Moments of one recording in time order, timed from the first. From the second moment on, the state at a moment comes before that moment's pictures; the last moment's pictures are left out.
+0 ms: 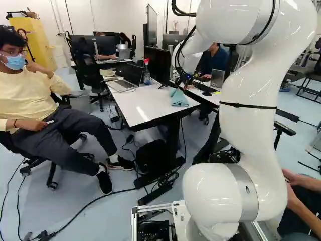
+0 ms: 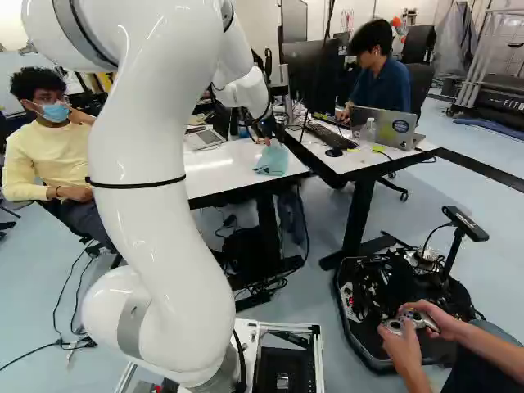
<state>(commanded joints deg) -7.6 -21.5 -72.1 -3.2 -12.3 0.0</state>
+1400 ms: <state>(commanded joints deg) -7.4 -20.6 -70.6 -3.2 -10.9 0.0</state>
